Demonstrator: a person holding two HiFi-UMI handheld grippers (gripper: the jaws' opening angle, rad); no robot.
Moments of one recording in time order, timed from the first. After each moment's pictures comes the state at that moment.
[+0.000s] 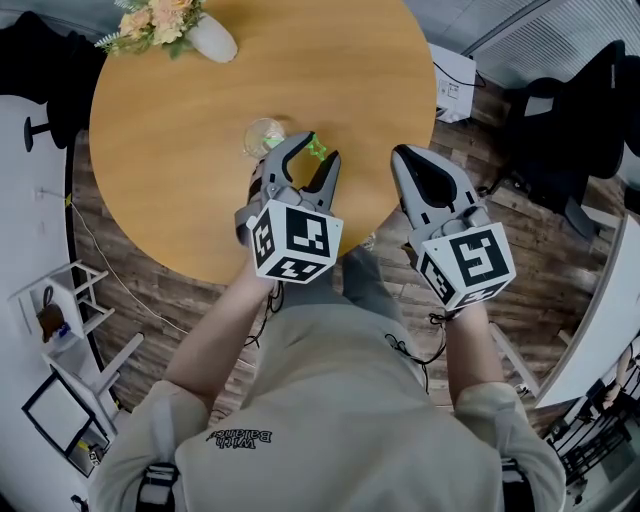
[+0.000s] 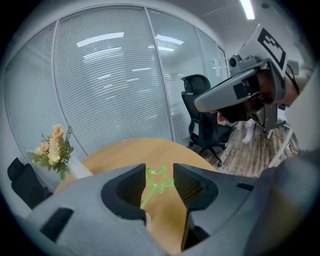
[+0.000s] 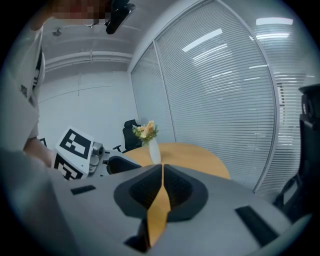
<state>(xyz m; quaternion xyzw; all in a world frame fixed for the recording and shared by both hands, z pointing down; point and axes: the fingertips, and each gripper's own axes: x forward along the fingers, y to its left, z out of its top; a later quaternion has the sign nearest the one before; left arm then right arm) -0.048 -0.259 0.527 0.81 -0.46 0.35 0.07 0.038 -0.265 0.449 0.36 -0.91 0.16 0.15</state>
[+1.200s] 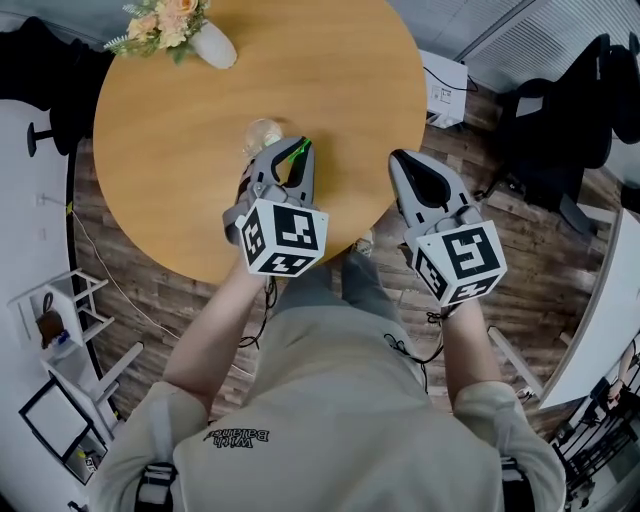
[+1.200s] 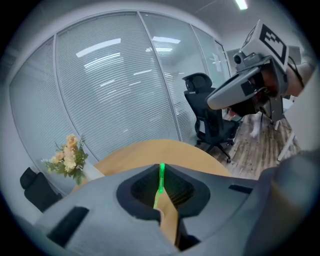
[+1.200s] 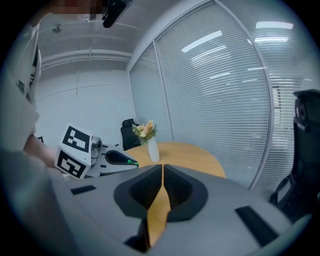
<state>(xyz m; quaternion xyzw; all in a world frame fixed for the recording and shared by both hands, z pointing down) -0.068 -0.253 0.512 0.79 -0.49 0.37 0.02 0.052 -0.247 0.449 0.38 -0.90 0.16 0.16</state>
